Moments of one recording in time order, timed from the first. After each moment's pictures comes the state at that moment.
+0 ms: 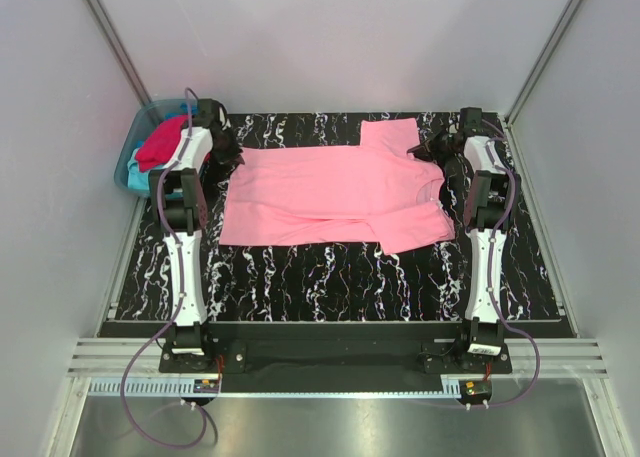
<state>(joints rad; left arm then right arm) 0.04 2.52 2.23 -0.74 0.23 -0.34 -0.11 2.75 2.39 -0.56 -0.70 0.81</state>
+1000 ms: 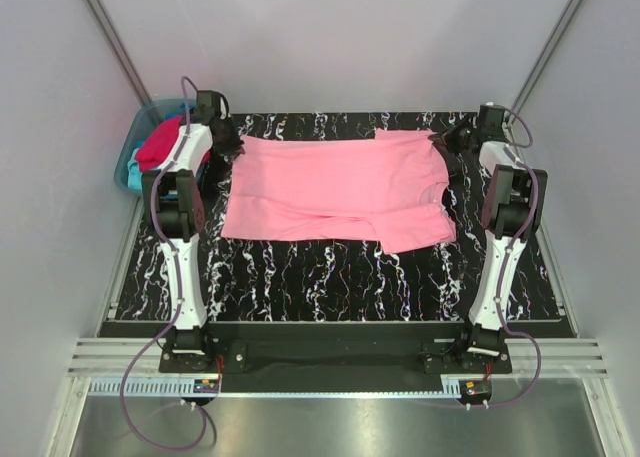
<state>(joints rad) 0.01 2.34 2.07 -0.65 0.17 -0.38 -0.16 2.39 1.86 -0.10 -0.50 0.83</state>
